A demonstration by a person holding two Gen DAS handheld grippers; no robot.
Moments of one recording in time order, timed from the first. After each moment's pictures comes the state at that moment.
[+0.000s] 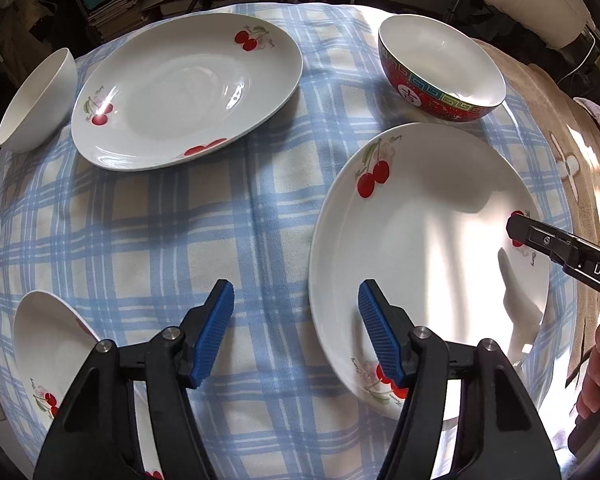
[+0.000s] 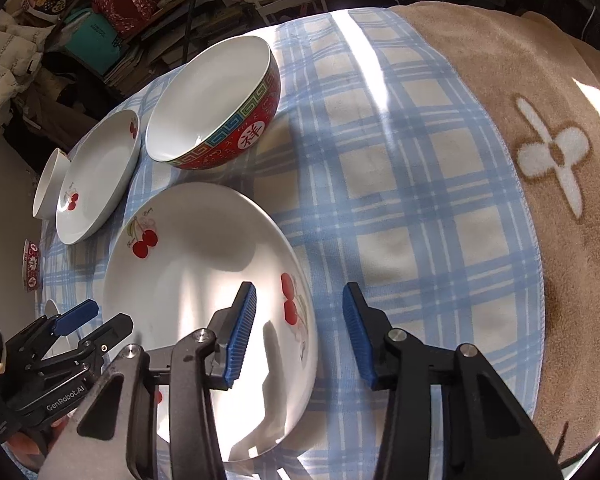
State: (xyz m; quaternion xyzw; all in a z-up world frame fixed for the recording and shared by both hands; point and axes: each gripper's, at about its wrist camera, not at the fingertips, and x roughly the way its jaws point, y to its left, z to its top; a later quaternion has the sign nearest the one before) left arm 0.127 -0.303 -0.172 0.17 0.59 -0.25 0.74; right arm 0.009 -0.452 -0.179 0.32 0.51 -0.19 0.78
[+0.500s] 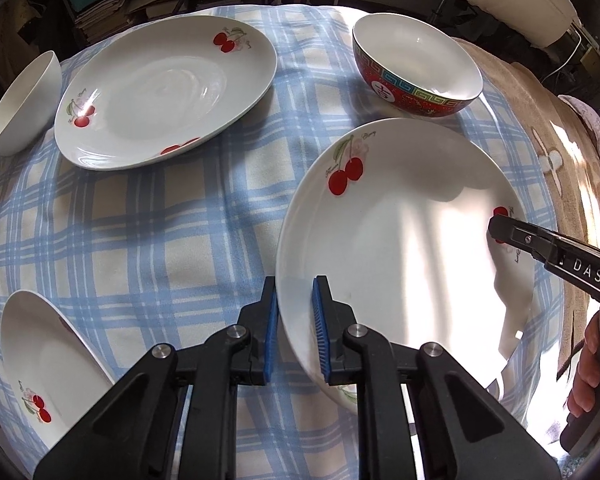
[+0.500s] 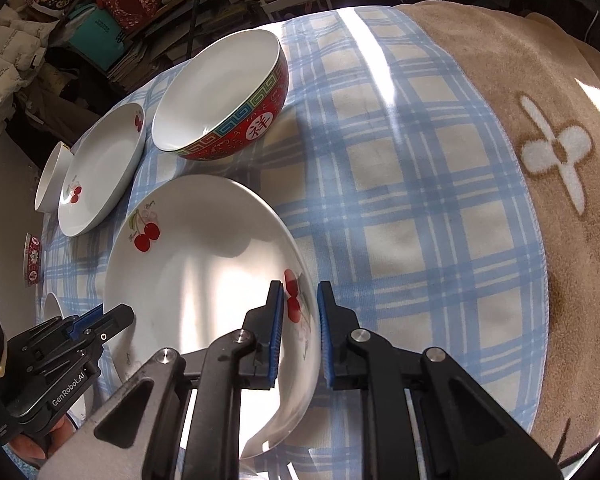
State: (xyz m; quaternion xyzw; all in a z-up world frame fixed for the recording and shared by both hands) left arm 0.118 -0.308 -0.166 0.17 0.59 -0.28 0.74; right arm 0.008 -0.447 -0.178 0.32 0.51 -0.18 0.78
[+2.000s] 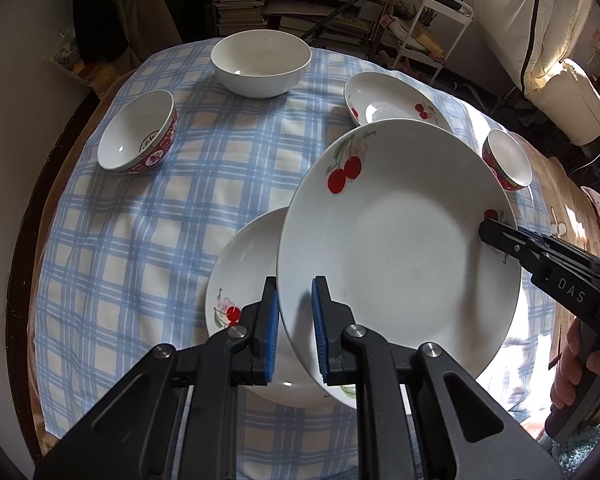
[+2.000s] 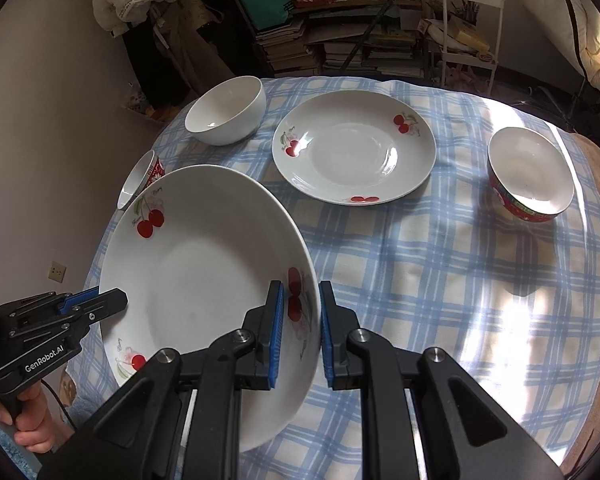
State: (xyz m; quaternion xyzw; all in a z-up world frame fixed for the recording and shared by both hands) left arm 0.141 -0.063 -0.065 0.06 0.57 -0.18 0.80; right arm 0.104 -0.238 -0.084 0.19 0.49 -0.03 0.85
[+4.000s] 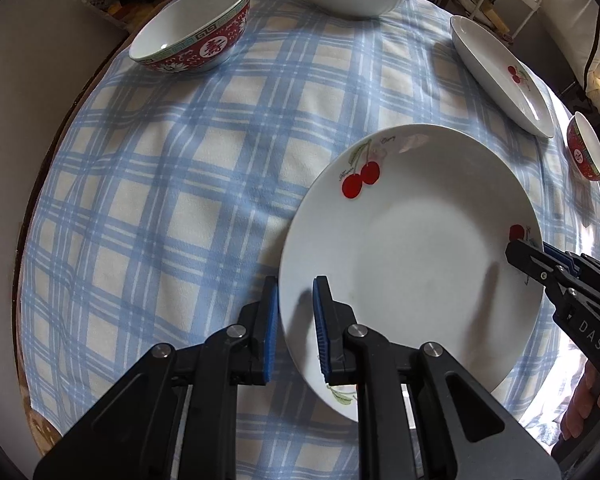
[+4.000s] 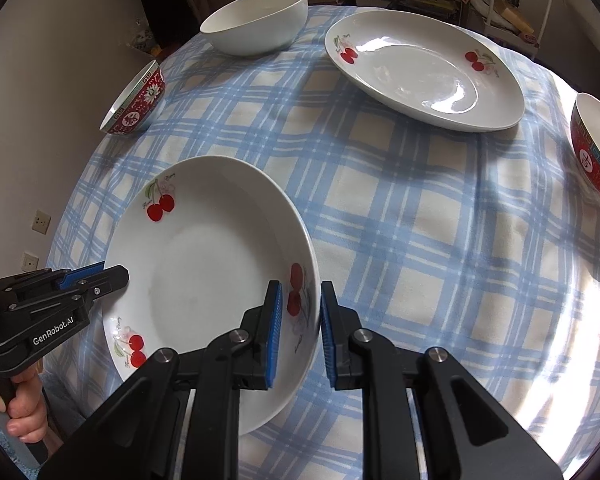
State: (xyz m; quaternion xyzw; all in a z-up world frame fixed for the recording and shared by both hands) left arm 0.157 -0.017 -0.159 0.07 0.62 -0.10 0.77; right arm 0.137 -0.180 -0.166 0.15 0.55 -0.01 0.82
